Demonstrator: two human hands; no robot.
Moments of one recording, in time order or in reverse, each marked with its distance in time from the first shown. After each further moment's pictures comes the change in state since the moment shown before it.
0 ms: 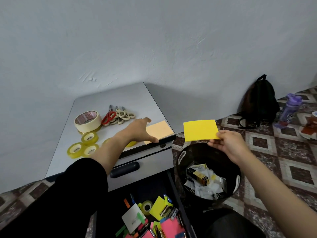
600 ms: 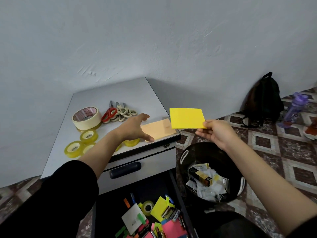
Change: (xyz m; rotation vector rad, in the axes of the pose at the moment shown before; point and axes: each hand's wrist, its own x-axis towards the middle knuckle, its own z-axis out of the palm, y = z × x) left_hand 0.009 -0.032 -0.003 -0.161 0.008 0.060; right_hand 0.019 -0.009 0.056 0.011 -0.063 0.048
